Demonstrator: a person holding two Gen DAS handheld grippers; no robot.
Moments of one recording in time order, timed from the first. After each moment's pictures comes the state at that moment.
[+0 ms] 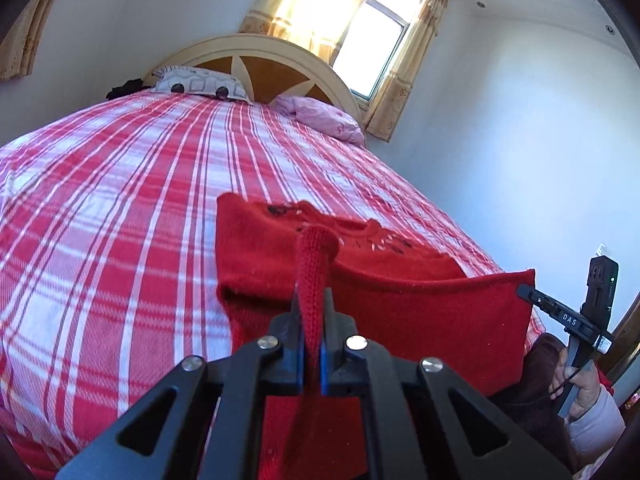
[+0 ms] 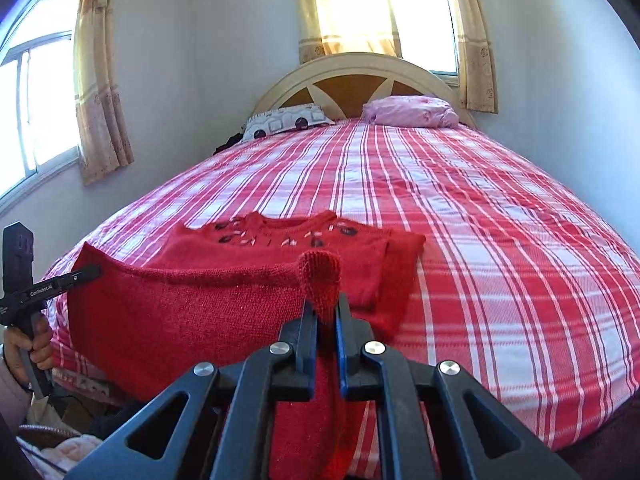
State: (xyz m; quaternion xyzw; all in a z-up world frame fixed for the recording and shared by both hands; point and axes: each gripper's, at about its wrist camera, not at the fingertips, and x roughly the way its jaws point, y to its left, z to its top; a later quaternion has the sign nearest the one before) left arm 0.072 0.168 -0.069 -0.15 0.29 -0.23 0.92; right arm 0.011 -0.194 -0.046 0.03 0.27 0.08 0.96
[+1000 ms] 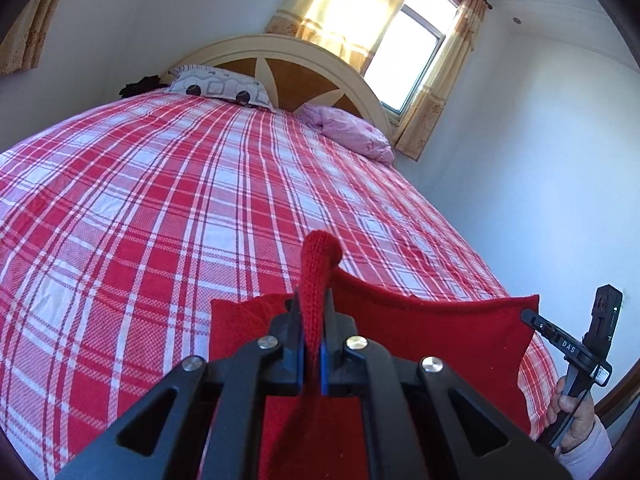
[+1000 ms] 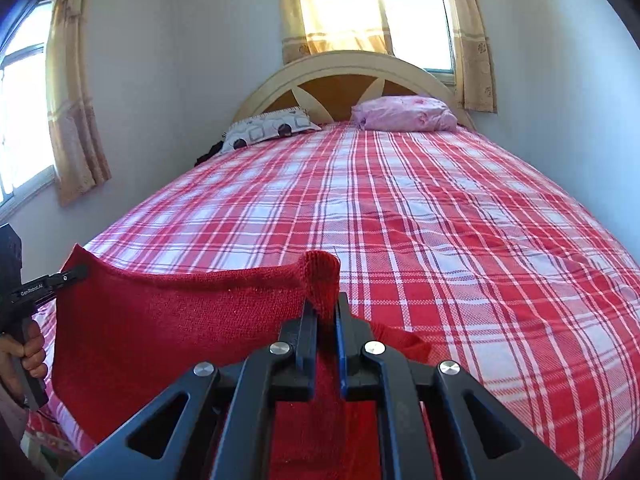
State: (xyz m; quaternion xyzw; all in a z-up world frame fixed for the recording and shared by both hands) left arm 0.212 0.154 -0.054 -0.18 0.30 -0.18 0.92; right arm 0.167 -0.209 -0.030 0.04 0.28 0.06 0.96
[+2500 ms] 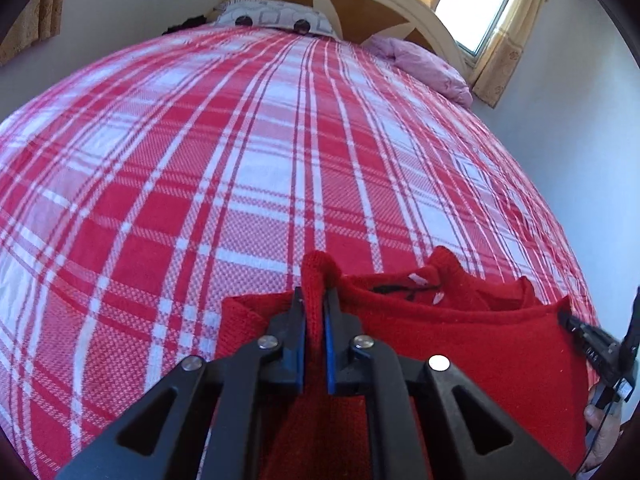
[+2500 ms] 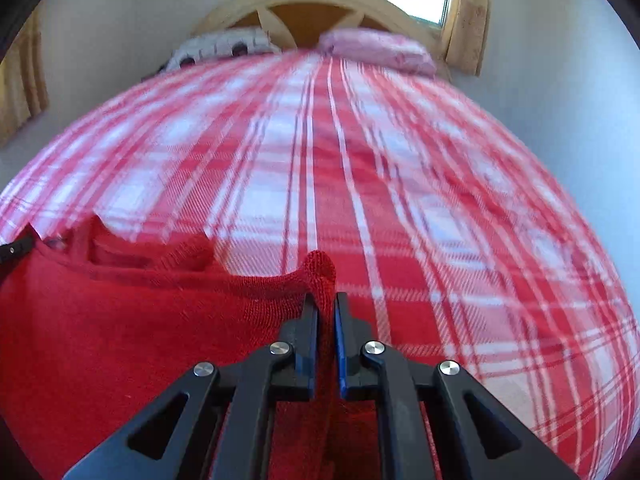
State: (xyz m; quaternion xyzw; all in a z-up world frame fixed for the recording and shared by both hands) left arm 0.298 0.130 -0.122 -0.15 0.43 -0.07 0.89; right arm 0.276 -0.209 -0.112 -0.04 0.42 -0.03 0.91
